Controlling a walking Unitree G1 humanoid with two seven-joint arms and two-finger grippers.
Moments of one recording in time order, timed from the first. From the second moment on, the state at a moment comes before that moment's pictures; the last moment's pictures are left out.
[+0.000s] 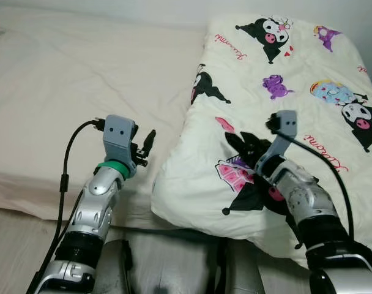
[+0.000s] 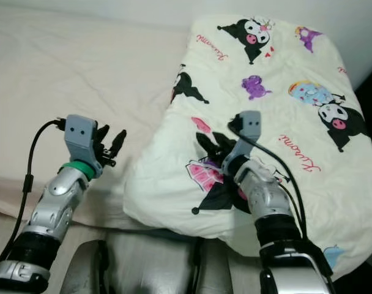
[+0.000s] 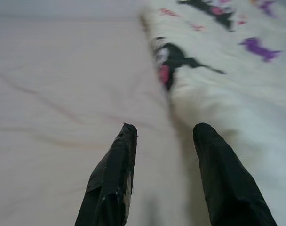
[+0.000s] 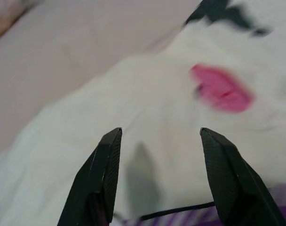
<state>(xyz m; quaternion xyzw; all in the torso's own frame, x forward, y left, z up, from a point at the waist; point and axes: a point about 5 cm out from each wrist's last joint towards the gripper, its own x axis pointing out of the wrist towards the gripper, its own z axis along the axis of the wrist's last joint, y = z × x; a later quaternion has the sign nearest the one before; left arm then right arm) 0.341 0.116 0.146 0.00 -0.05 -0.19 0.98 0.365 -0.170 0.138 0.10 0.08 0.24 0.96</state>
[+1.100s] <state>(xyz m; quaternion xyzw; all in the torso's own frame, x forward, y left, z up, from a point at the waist) 0.299 0.205 0.057 0.30 0.13 -0.20 0.93 0.266 -0.154 0.177 0.19 -0.06 0.43 0.88</state>
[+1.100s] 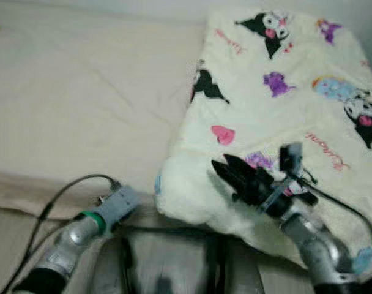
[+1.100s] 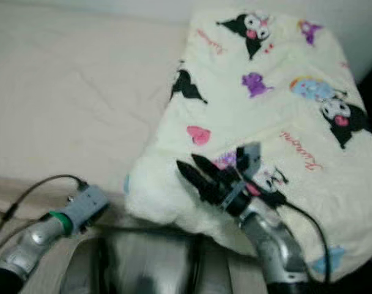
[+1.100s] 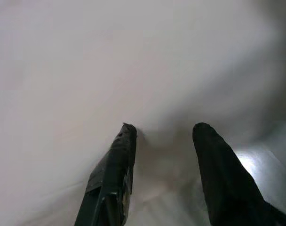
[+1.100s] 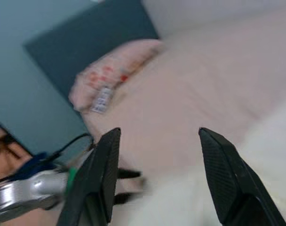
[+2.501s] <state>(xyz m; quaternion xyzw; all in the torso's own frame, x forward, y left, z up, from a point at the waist) 0.262 0.141 0.011 0.24 0.26 -0.41 0.84 0.238 -0.280 0.012 0.05 0.26 -0.18 0.95</state>
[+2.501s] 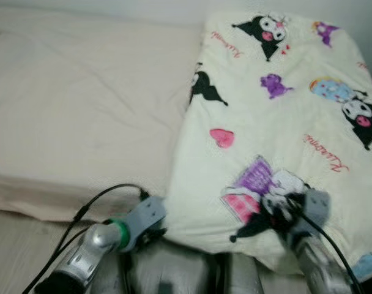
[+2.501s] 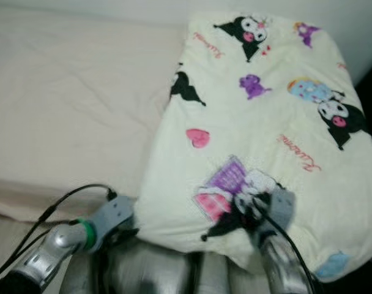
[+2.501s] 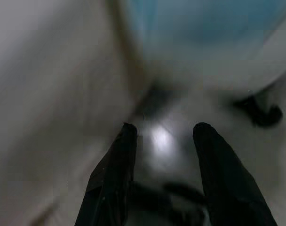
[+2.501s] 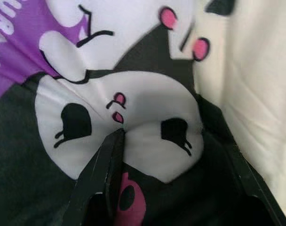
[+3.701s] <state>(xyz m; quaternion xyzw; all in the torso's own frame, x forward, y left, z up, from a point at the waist) 0.340 0.148 0.170 0.03 -0.09 -0.16 0.98 0.267 -0.185 0.174 0.07 -0.12 0.10 0.99</state>
